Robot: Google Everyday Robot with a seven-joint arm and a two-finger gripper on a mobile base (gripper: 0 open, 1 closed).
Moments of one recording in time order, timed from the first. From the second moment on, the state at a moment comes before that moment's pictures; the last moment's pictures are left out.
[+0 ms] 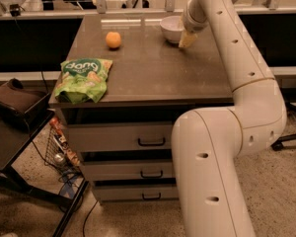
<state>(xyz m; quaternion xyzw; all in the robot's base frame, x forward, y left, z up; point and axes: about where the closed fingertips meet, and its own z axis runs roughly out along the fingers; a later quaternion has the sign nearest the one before) 0.881 -0.157 0.854 -0.69 0.64 -0.16 0.29</state>
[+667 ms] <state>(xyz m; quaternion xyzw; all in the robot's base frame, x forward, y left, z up) 0.883 -0.154 0.846 -0.70 0.64 -0.16 0.29</state>
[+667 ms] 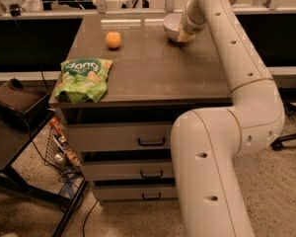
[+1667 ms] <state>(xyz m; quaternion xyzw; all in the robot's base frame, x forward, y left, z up) 0.872 -0.166 0.876 -0.69 0.65 -0.19 0.26</state>
